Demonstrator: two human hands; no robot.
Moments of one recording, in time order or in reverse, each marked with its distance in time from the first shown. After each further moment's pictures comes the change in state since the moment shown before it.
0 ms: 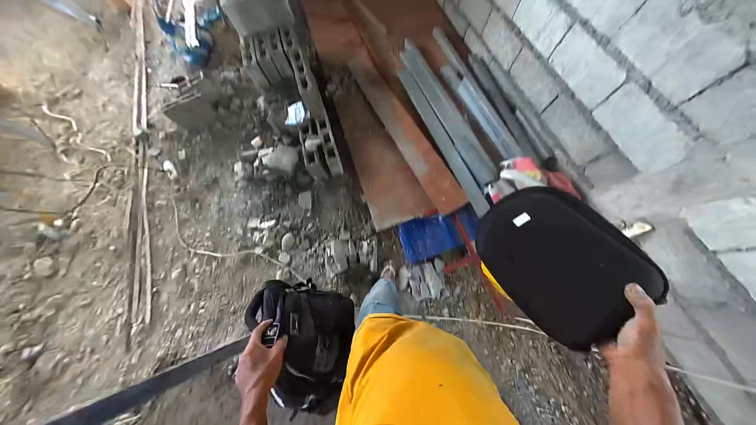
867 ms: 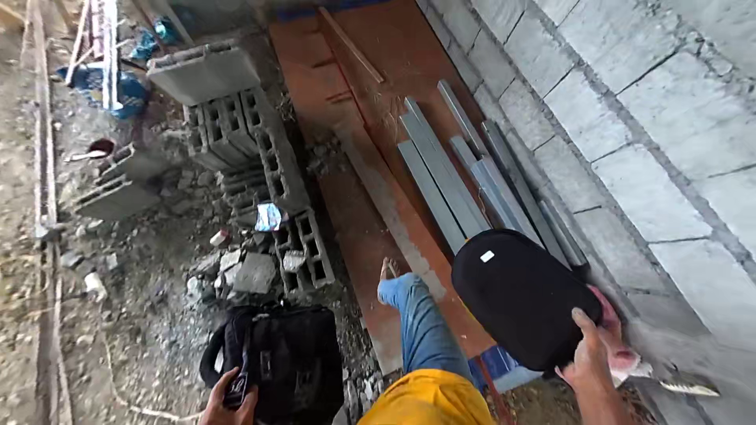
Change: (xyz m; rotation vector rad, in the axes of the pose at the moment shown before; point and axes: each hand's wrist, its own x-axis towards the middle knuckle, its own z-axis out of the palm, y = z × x) left_hand 0.530 0.465 -0.054 -0.008 0.001 0.049; right_hand 0.381 -0.104 0.596 -0.160 0.090 0.219
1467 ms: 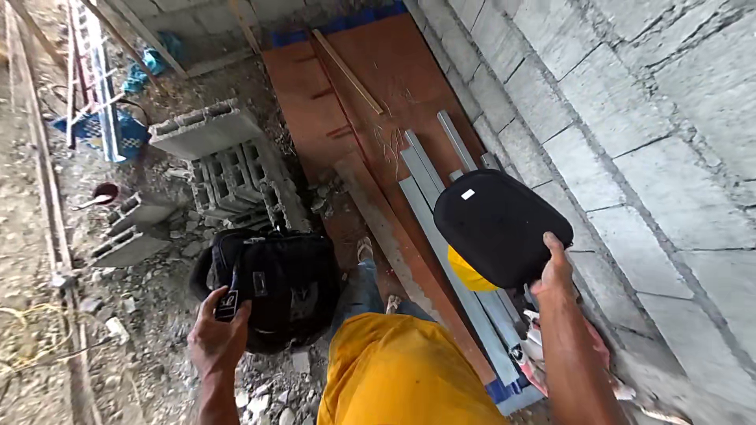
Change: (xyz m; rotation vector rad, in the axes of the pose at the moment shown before) left_hand 0.268 0.319 -0.133 -0.054 0.175 0.160; right_hand 0.089 -0.285 0.293 0.127 -0.020 -0.009
